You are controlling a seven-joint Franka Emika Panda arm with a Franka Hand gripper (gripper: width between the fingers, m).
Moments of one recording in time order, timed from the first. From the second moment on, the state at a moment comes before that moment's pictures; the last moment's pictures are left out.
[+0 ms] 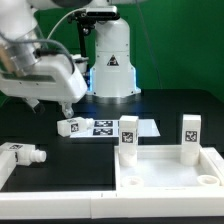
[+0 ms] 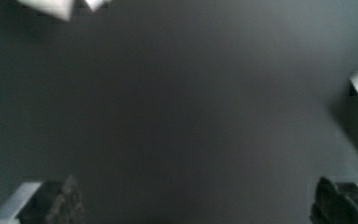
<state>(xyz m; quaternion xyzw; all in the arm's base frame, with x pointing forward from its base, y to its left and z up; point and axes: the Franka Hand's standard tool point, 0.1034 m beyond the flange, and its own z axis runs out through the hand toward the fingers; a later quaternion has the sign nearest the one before) 0.462 -0.140 0.077 -0.92 0.32 0.19 0.10</state>
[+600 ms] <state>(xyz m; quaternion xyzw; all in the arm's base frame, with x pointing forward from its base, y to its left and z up) 0.404 -0.146 0.047 -0.82 0.34 0.42 0.19</state>
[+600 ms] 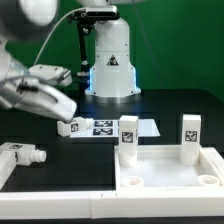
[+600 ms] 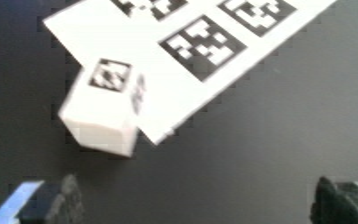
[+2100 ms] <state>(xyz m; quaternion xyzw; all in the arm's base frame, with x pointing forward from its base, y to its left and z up) 0.335 -0.126 0.007 -0.77 0.37 0.48 0.20</state>
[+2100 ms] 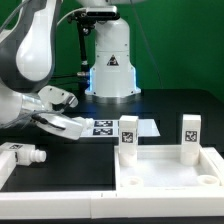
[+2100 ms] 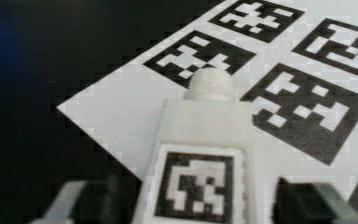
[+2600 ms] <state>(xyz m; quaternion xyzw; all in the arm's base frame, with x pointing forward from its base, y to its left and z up) 0.407 -0.125 0.071 -0.80 0.33 0.46 0.21</state>
